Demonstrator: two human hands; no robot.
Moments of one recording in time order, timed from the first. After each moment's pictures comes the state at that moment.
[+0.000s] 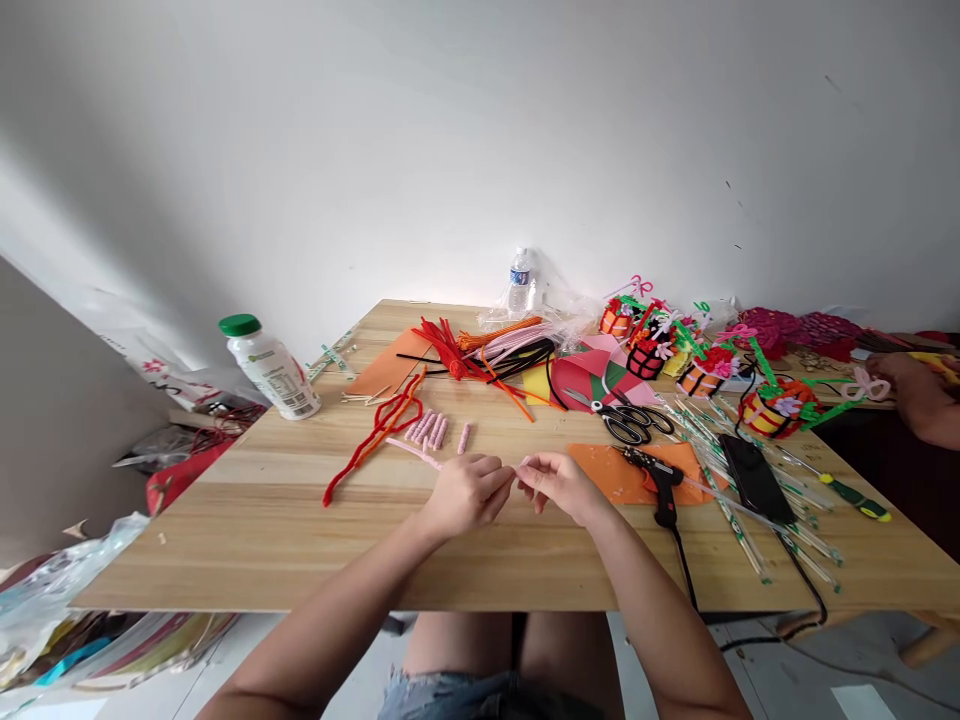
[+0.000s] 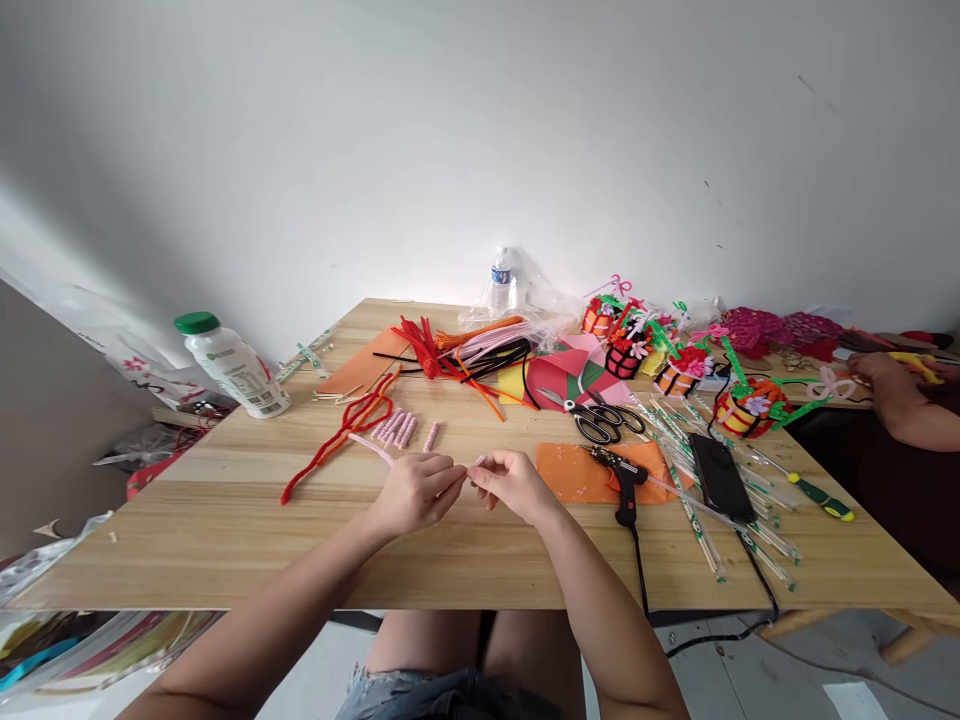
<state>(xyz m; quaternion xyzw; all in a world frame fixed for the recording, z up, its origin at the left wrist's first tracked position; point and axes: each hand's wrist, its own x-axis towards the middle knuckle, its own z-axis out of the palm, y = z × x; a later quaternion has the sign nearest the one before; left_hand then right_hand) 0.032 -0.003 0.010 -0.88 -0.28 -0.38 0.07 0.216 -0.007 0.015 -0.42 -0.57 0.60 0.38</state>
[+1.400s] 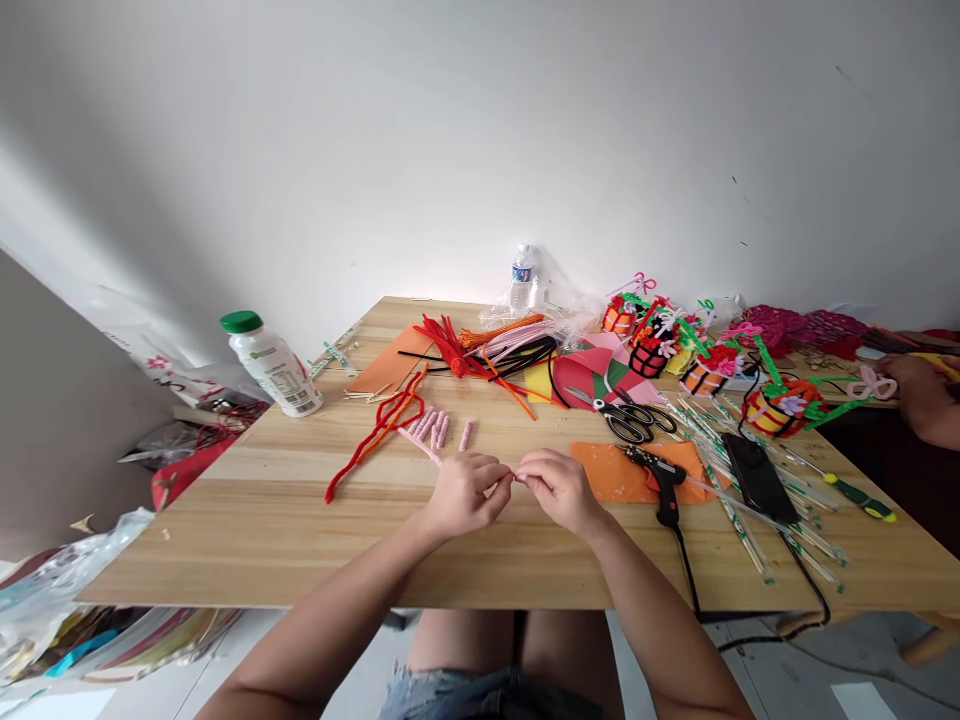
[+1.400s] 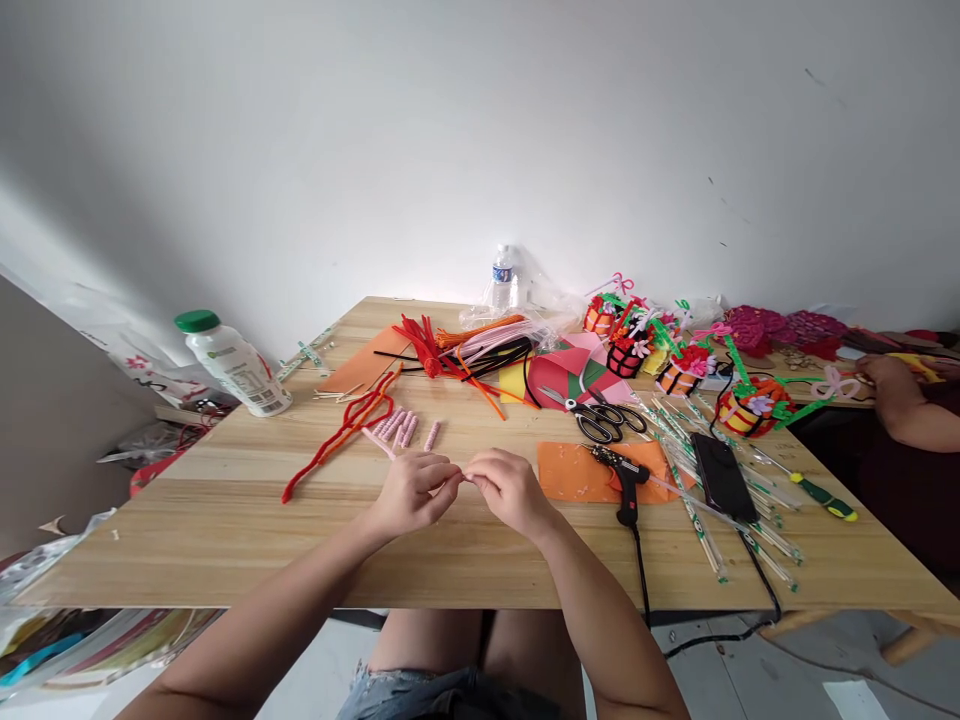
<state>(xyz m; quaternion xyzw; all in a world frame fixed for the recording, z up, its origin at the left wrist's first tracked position) 0.032 -0.009 0.019 -0.86 -0.29 -0.41 0.00 0.213 -0.013 0.015 -0.31 -0.79 0.23 0.48</state>
